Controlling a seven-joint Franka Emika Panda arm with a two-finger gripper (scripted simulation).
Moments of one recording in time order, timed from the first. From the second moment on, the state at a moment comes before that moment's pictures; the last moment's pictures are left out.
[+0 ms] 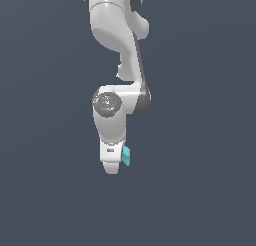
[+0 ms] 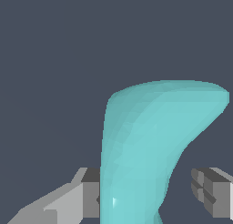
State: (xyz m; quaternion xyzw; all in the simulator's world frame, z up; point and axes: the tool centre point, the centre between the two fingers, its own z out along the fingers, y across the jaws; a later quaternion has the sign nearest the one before) arm 0.077 -0.050 0.095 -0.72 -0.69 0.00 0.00
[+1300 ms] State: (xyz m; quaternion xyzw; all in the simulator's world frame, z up) arm -0.016 0.036 0.147 -0.72 -0.69 0.00 0.00
